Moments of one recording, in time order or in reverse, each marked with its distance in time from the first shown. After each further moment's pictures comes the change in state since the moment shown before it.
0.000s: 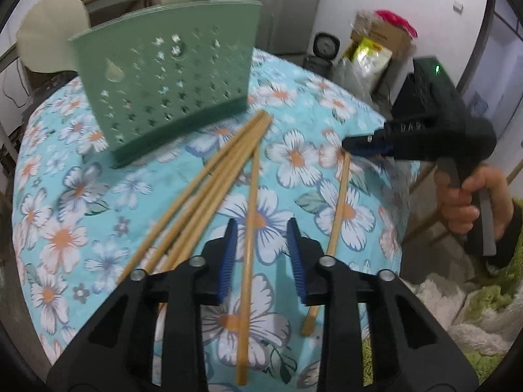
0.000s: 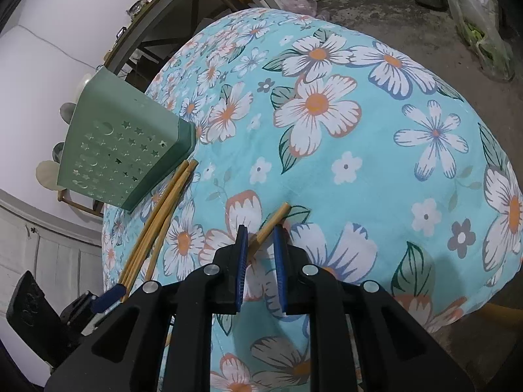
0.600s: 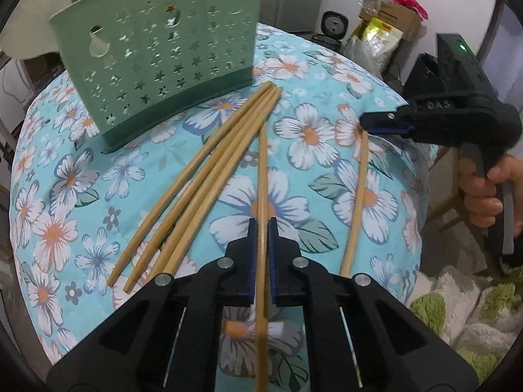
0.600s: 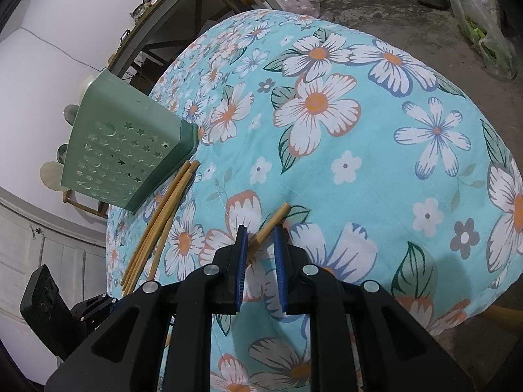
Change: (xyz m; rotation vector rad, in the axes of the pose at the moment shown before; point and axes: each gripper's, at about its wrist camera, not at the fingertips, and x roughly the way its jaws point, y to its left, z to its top) left arm 0.025 -0.001 0.000 0.016 0.088 0.041; right arm 0.002 -0.003 -0.002 0.002 -0.010 0.027
